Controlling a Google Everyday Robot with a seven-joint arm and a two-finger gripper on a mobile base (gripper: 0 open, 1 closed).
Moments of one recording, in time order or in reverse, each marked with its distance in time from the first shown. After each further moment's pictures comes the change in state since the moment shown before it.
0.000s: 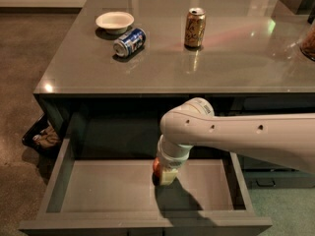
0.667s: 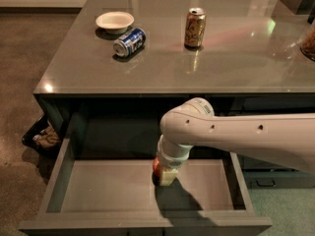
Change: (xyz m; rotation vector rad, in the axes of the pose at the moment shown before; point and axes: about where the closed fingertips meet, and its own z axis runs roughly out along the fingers) arm 0.000 0.000 0.000 0.000 0.000 0.000
